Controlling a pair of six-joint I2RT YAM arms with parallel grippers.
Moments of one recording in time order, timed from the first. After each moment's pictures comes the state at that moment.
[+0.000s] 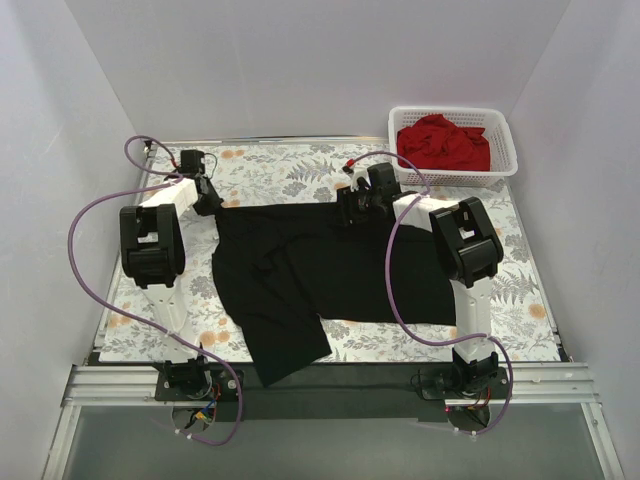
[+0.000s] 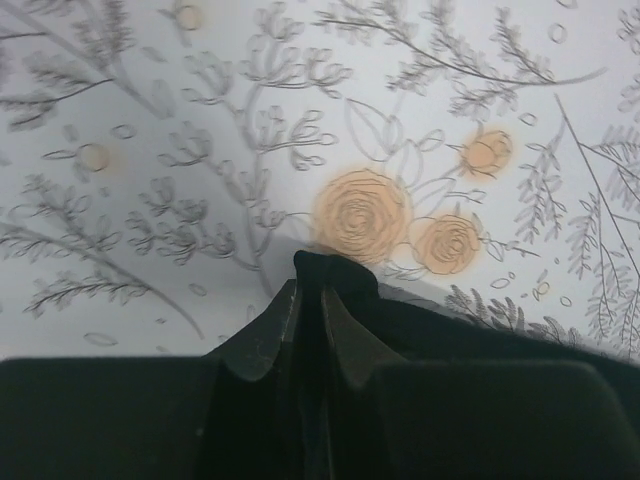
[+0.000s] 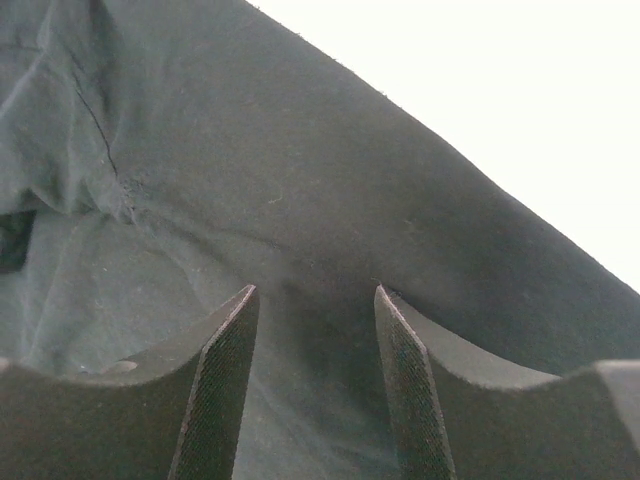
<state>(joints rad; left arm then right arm) 0.04 2.08 1.49 -0.40 -0.07 -0.42 0.42 2.14 1.39 0.00 -0.55 0.11</state>
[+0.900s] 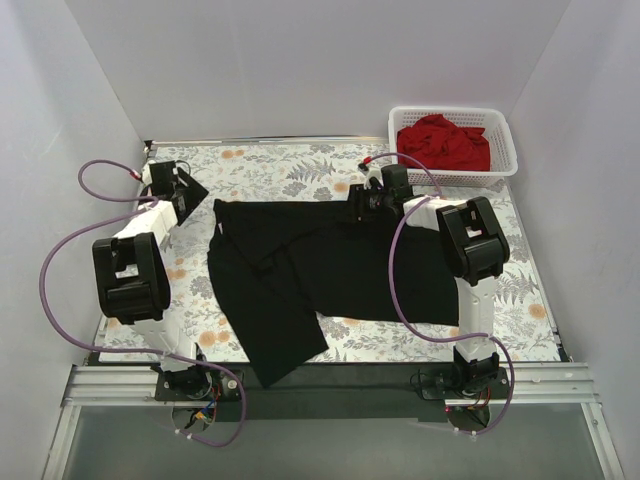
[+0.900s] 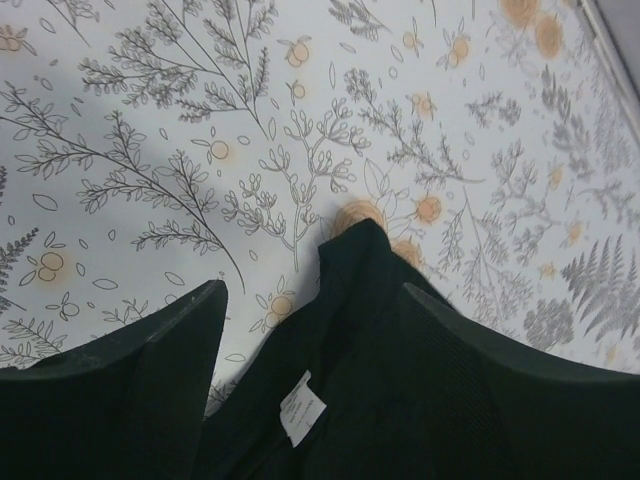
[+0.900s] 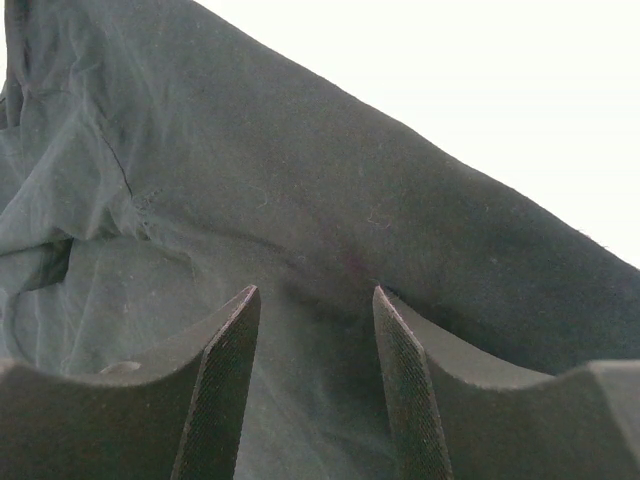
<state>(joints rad) 0.15 1.75 1.17 -0.15 -0.10 -0.71 0.35 2.13 1.31 0.14 -0.61 0.26</state>
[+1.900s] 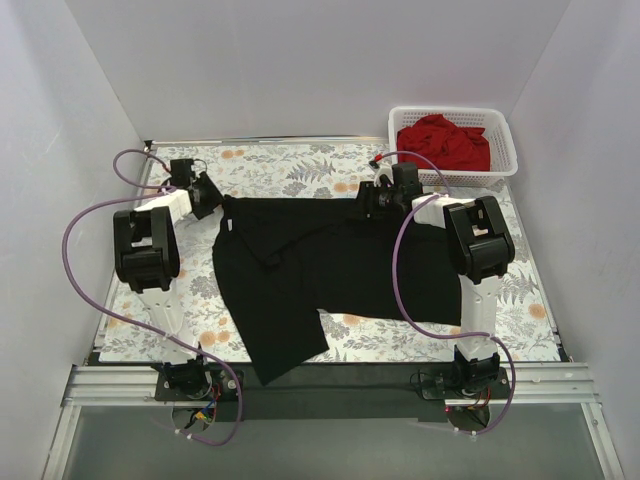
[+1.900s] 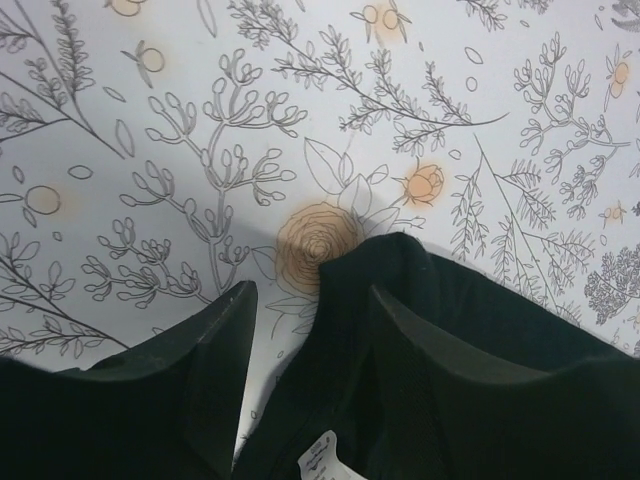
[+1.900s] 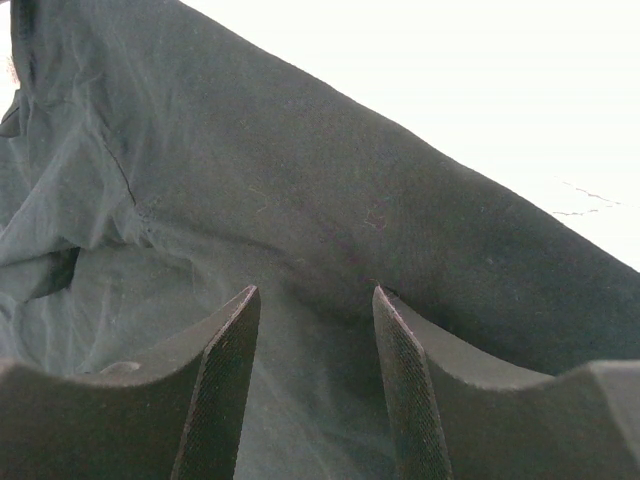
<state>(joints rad) 0.10 2.03 1.34 -0.15 0.09 -0.55 0.29 2.13 1.31 0.12 -0.64 0.26</state>
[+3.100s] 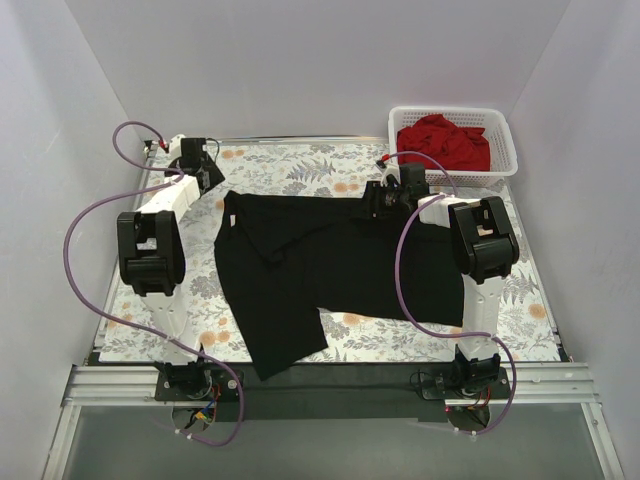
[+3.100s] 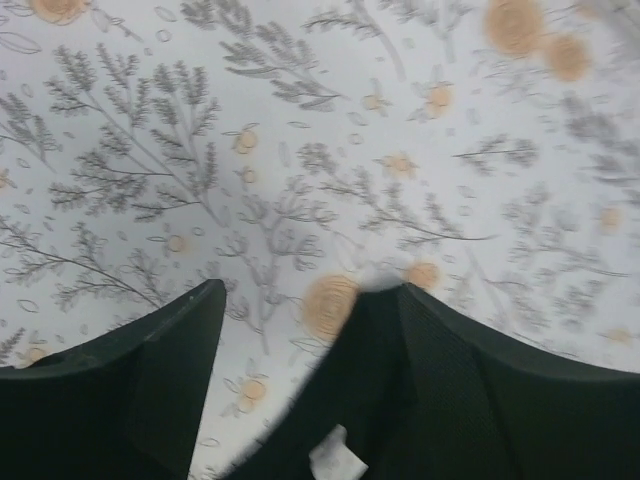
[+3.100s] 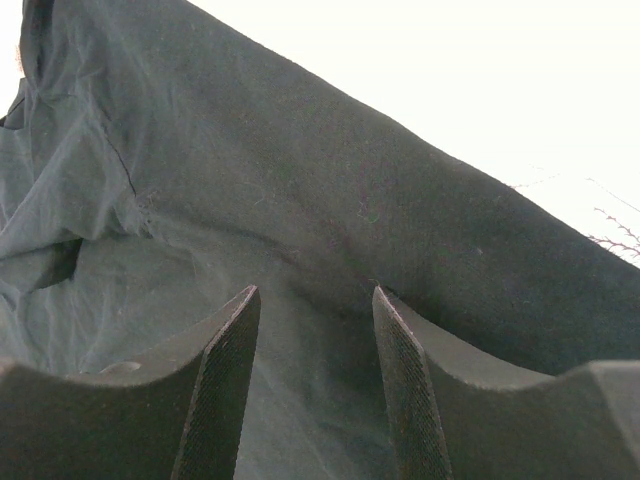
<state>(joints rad) 0.00 2.01 1.49 -0.27 -0.37 -0.52 0.26 2.12 1.29 0.12 -0.66 0.26</state>
